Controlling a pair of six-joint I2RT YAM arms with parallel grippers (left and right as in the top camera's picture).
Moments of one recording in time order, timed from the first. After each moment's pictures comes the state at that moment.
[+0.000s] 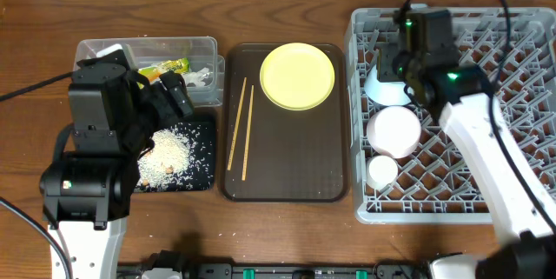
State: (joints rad) left arm -0.04 1.03 1.27 -0.92 -0.01 -0.44; right arm 0.23 1.53 1.33 -0.59 0.00 0.19
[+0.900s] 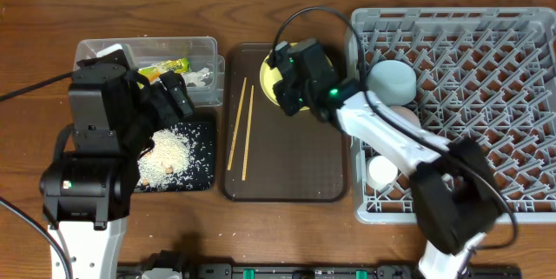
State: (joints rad) left arm -0.04 1.03 1.27 -0.92 -0.01 -0.44; right arm 0.61 1.94 1.33 -0.23 -0.13 -0.02
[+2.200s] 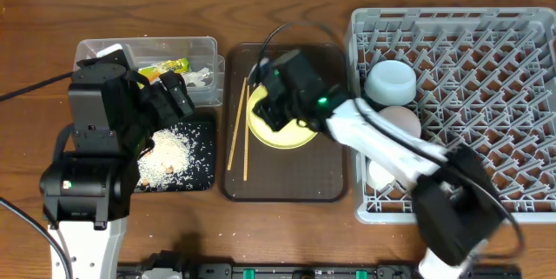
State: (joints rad) left arm -0.04 1.03 1.27 -0.92 -0.01 -0.44; right arm 0.67 1.84 1.33 -0.35 -0.27 0.08
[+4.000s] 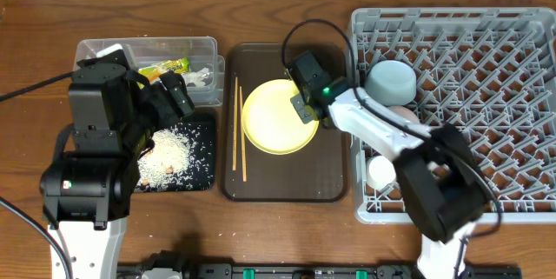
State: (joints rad) left arm -0.04 1.03 1.27 -0.92 -0.01 -0.44; right arm 0.60 1.99 1.35 -0.49 0.22 0.04
